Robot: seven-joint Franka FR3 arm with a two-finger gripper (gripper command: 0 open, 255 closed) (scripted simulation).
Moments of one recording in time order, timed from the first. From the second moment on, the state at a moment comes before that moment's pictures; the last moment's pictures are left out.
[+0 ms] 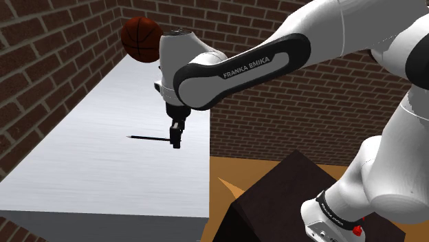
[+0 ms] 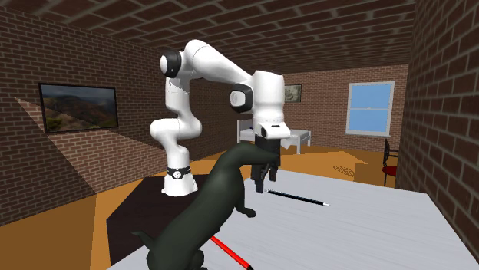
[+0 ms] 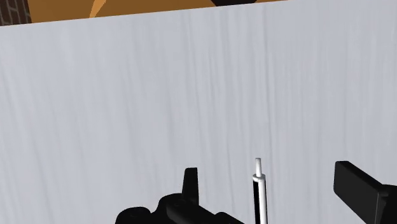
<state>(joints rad) 0.36 0.24 0.24 -1.93 -0.02 2.12 -0.25</state>
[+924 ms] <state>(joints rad) 0.36 0.24 0.24 -1.93 -0.02 2.13 -0.25</state>
